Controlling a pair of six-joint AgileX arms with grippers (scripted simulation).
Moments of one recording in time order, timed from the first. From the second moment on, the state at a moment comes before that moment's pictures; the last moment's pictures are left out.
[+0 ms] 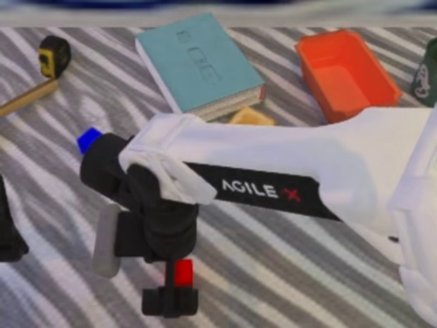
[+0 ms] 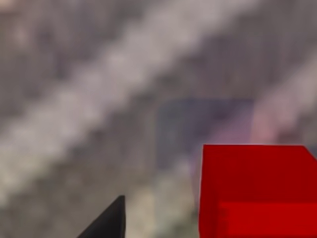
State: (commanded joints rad) left arm 0.00 0.00 0.00 0.00 0.00 0.00; right arm 1.01 2.33 1.84 -1.06 -0.01 -0.56
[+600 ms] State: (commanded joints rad) left arm 0.00 0.00 0.00 0.00 0.00 0.00; right arm 1.01 2.30 1.96 -1.21 -0.02 -0.56
